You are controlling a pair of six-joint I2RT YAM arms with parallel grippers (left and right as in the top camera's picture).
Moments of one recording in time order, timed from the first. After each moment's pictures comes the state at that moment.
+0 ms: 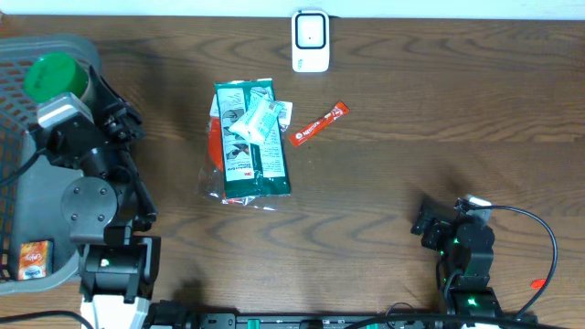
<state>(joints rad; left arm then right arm) -0.06 0.80 0.74 0.39 -0.44 0.03 -0.02 0.57 0.01 -0.03 0.14 0.26</state>
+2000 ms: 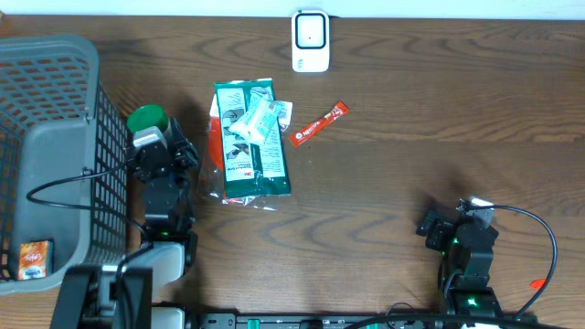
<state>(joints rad) -0.06 1.47 0.23 1.32 -0.32 -0.07 -0.02 0.57 0.01 -0.04 0.24 0.21</state>
